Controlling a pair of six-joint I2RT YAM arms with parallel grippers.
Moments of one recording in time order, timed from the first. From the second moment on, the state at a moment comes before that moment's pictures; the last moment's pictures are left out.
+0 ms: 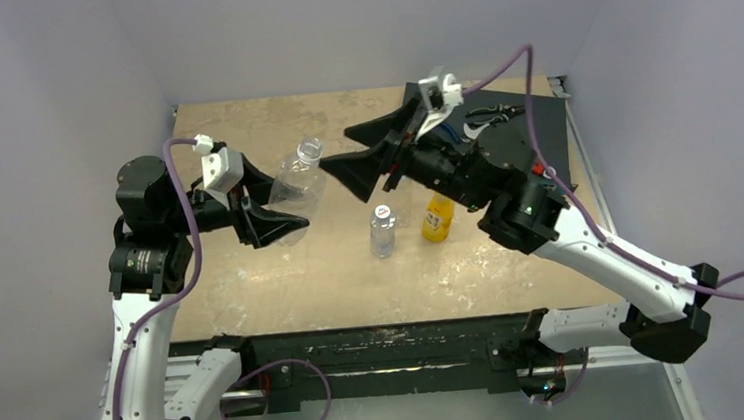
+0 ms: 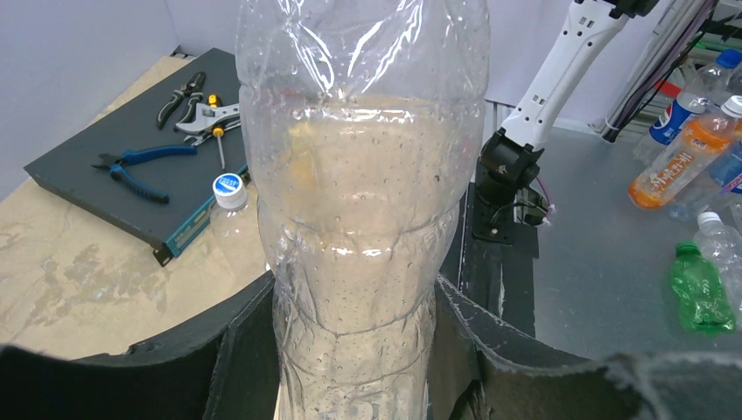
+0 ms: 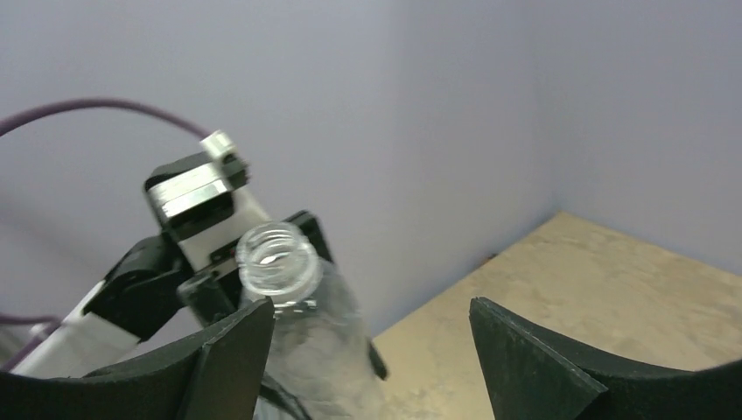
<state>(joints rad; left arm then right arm) -0.11 0.86 1.21 -0.49 1.23 0.07 0.94 1.15 1.39 0.03 -0.02 0.41</state>
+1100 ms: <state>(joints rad) -0.10 1.00 1.22 -0.70 0.72 0.16 1.00 1.68 1.64 0.10 0.18 0.12</state>
